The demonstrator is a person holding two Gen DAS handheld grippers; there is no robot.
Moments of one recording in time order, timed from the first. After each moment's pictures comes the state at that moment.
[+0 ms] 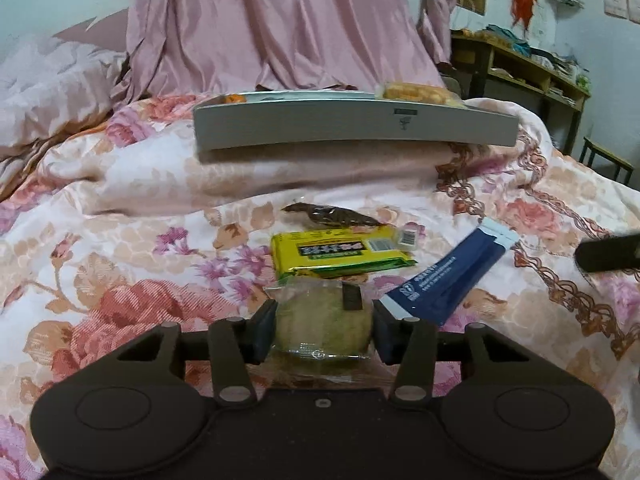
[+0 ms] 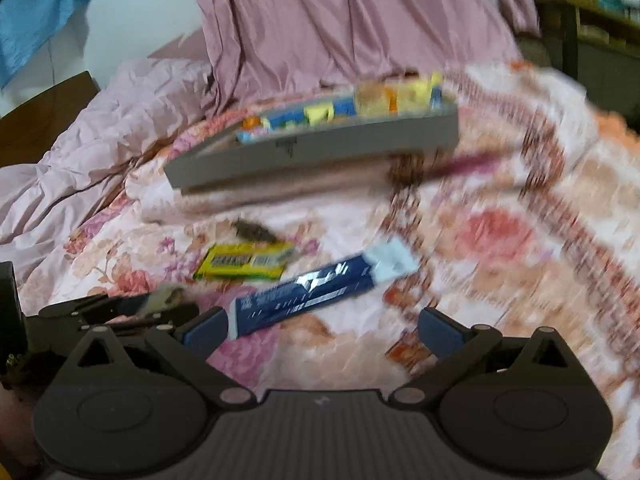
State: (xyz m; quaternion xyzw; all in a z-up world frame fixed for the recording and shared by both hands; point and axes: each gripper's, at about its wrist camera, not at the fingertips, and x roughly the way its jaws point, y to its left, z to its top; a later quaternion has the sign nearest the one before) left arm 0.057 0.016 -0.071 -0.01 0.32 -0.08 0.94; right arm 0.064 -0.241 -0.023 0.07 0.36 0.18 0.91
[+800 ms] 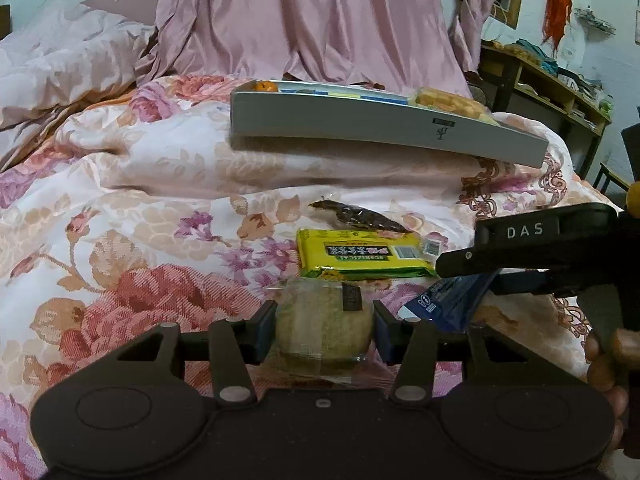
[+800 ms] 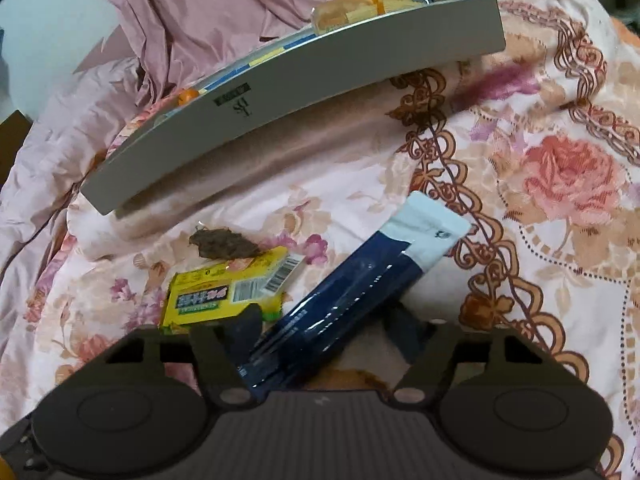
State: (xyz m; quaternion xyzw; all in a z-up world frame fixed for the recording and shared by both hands) left arm 0.063 0.034 -0.069 -0.05 0.33 -0.06 0.94; right arm 0.153 -0.189 -0.074 0.16 0.43 0.11 0.88
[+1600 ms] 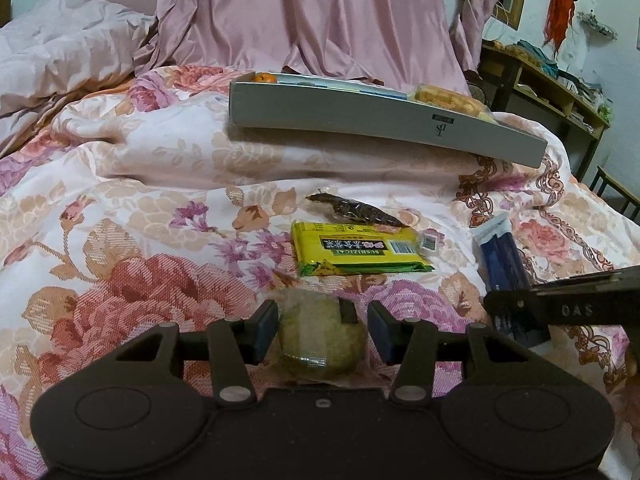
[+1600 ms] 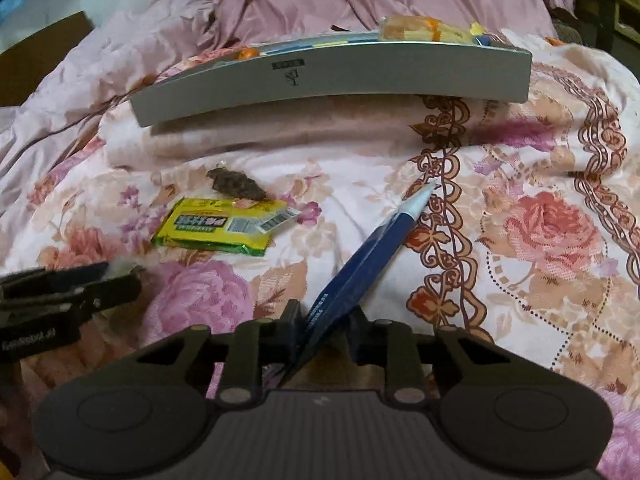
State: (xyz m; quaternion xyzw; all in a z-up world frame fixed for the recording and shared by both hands) left arm 0.063 0.035 -0.071 -0.07 0.34 -0.06 0.94; right arm 0.122 -0.200 -0.061 0.01 0.42 0.17 0.89
